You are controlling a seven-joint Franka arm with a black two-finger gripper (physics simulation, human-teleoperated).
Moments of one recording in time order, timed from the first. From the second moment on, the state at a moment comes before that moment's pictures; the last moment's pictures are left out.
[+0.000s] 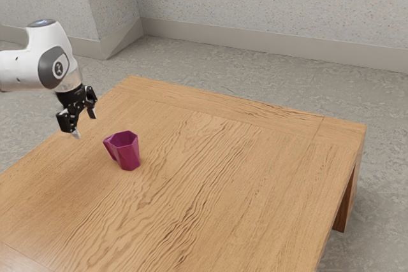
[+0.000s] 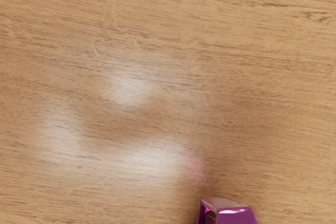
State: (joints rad) arm -0.06 0.15 0.41 -1.99 -0.09 2.19 -1.37
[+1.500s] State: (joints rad) arm -0.02 0.49 0.37 -1.82 -0.34 2.26 -1.19
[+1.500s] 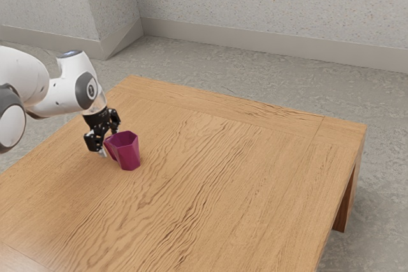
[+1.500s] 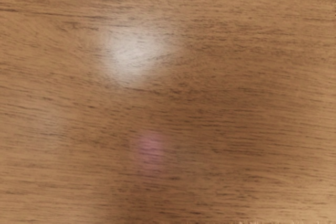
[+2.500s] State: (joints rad) arm 0.00 0.44 0.36 -1.85 -0.75 2.23 -0.95
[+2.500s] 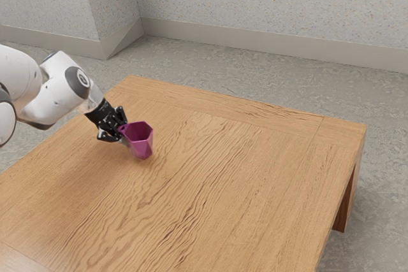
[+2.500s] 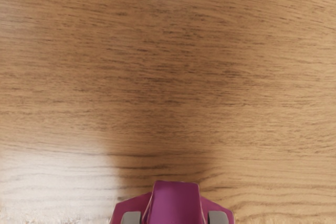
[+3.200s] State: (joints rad) arm -0.06 0.36 0.36 -2.03 -1.03 2.05 -0.79
